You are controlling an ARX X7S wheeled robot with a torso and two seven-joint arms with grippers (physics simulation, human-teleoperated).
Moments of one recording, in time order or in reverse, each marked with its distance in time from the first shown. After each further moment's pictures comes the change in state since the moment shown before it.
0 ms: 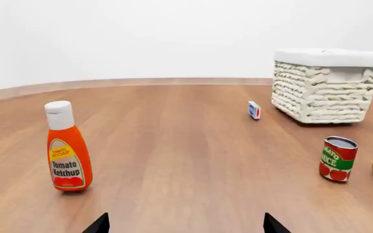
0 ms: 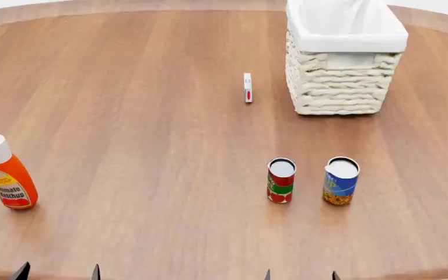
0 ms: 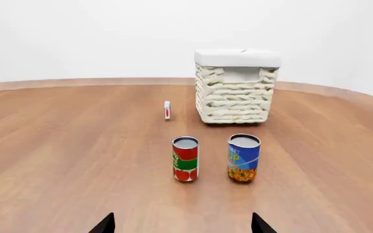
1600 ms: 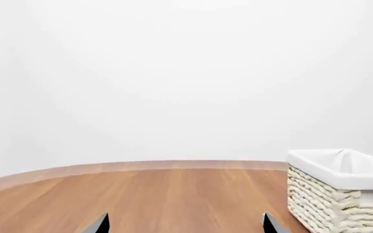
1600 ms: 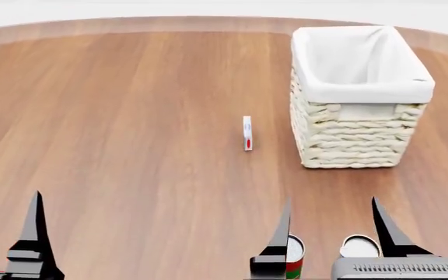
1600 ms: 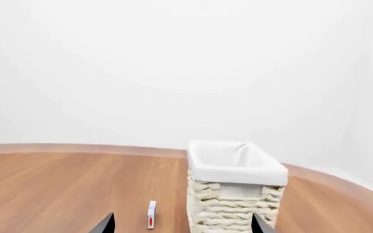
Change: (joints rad) left arm -0.025 -0.168 -0.005 0.693 -0.190 -0.465 -0.110; right arm 0.062 0.164 -0.037 -0.741 0.109 0.603 0.115
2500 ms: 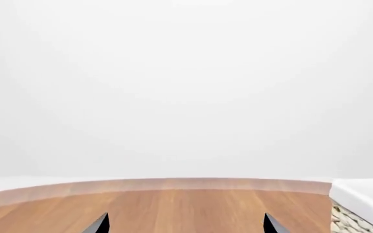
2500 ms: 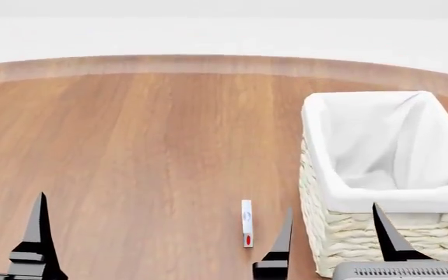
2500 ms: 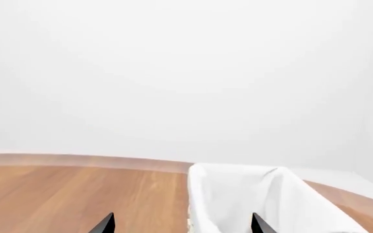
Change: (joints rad) left arm 0.000 -0.027 0.021 0.008 -0.041 0.001 -0.027; right arm -0.015 0.031 -0.007 0.017 0.029 -0.016 0.026
